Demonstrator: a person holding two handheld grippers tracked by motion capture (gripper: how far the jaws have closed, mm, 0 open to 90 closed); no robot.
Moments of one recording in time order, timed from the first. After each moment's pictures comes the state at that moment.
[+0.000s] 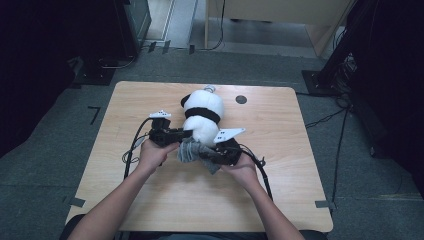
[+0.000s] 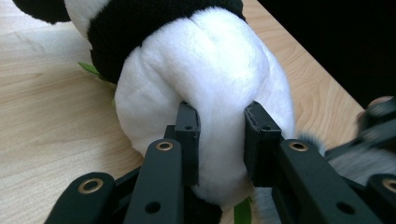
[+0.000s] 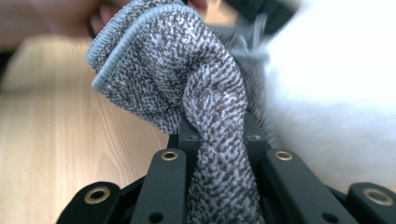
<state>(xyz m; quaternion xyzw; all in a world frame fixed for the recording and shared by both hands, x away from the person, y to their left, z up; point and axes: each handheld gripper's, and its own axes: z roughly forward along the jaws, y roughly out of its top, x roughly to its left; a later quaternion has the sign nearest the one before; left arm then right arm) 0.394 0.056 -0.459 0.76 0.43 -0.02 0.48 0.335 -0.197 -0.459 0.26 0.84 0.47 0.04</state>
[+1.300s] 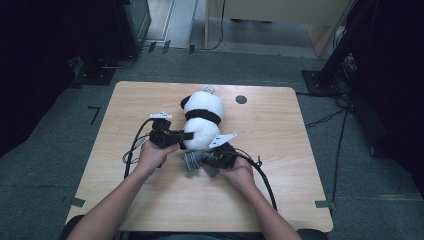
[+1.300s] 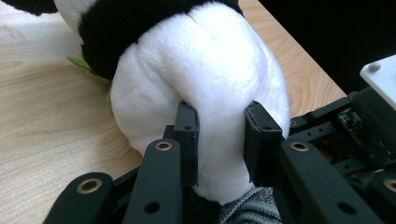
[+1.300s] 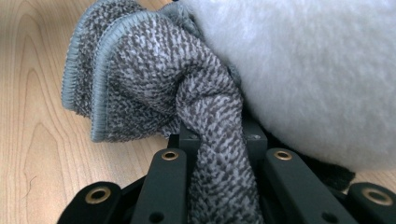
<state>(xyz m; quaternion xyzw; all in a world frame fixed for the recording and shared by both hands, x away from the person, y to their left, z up) 0.391 0.054 -0.460 0.77 0.42 -0.04 0.48 0.345 -0.185 -0.508 0.28 0.87 0.40 0.05</state>
